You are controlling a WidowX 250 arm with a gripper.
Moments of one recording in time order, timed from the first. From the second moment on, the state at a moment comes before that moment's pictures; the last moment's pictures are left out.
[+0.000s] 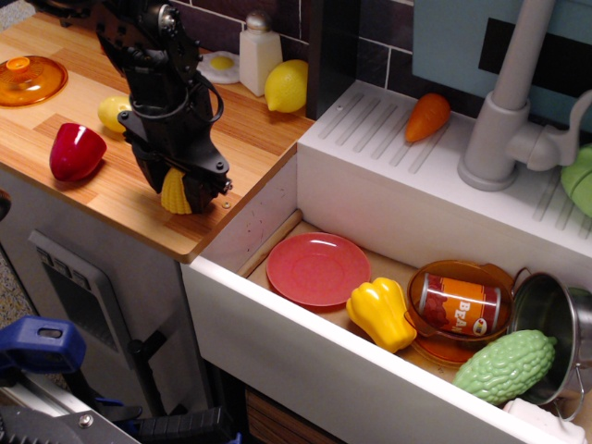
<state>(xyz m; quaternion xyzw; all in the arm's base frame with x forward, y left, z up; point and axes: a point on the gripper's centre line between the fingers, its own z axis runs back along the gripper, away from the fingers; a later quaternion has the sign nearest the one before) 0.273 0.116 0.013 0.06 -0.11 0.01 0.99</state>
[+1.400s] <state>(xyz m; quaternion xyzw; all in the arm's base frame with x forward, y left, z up) 0.322 0.013 0.001 0.03 -0.16 0.02 0.99</state>
